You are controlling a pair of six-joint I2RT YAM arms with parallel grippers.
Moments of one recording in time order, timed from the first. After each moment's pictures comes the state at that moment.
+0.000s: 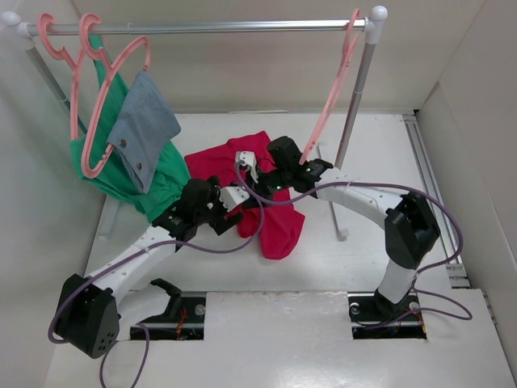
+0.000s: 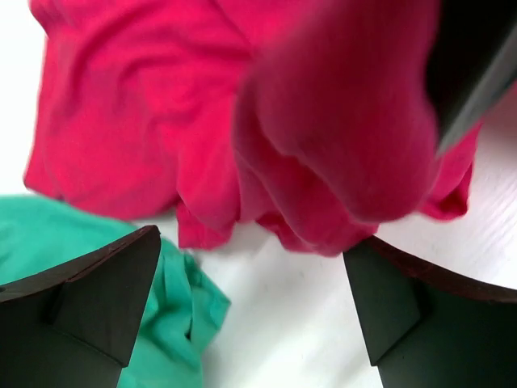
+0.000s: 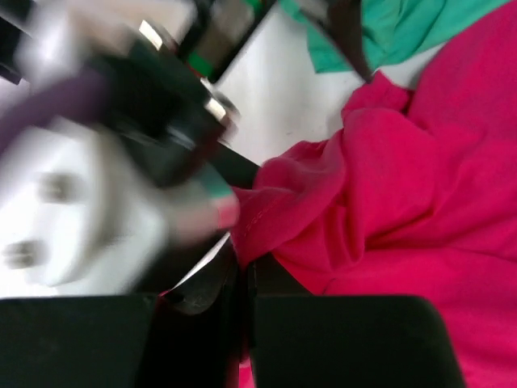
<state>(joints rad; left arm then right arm) -0.50 1.05 0.61 -0.23 0.09 0.57 0.77 1.76 1.41 -0.33 -0.74 -0.29</state>
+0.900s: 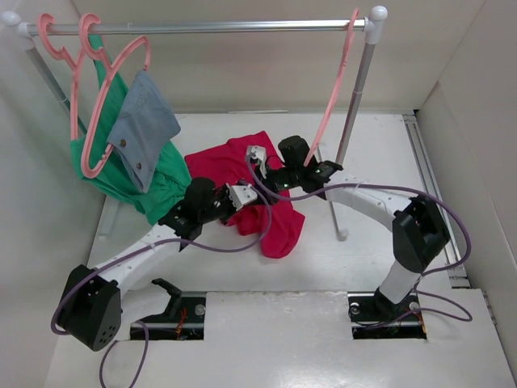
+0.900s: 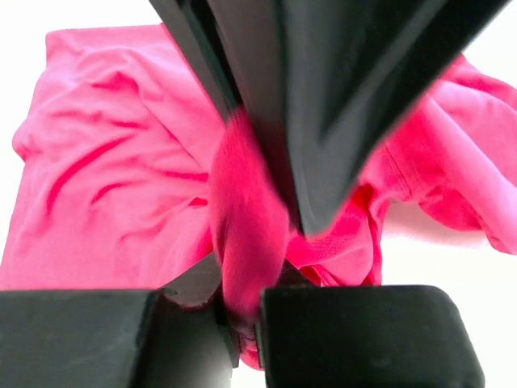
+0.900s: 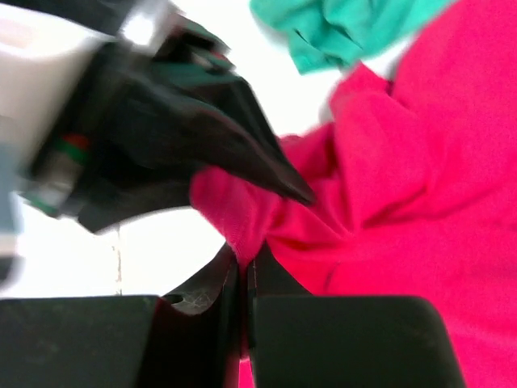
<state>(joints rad) -0.53 1.10 0.59 0.00 0.32 0.50 0.72 1.71 1.33 -0.25 -0.76 -0.19</state>
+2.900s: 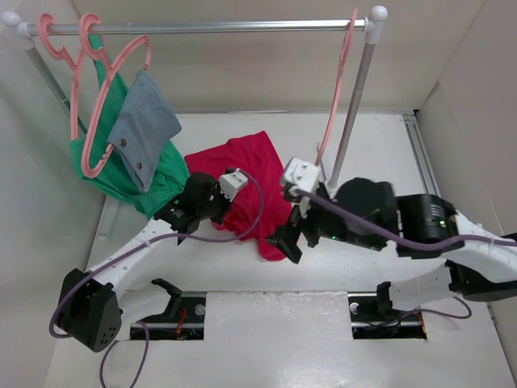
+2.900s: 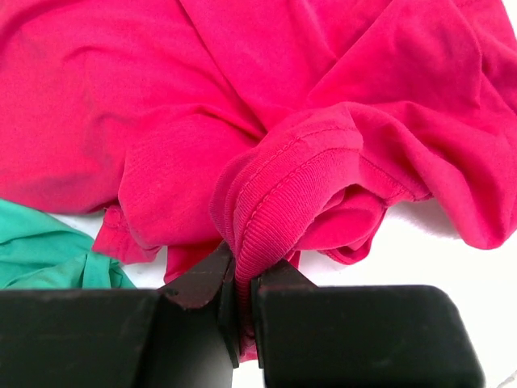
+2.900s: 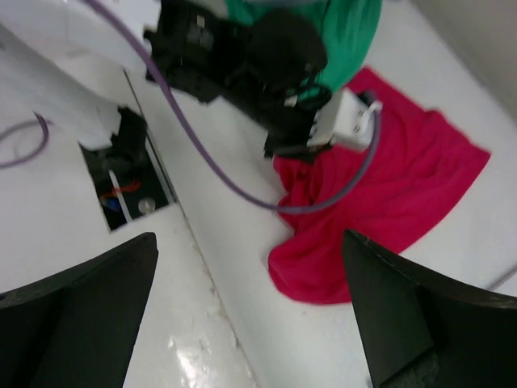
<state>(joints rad) -0.51 1.10 0.71 -0.30 0.15 0.22 1.45 1.29 1.85 -0.99 0.36 0.08</state>
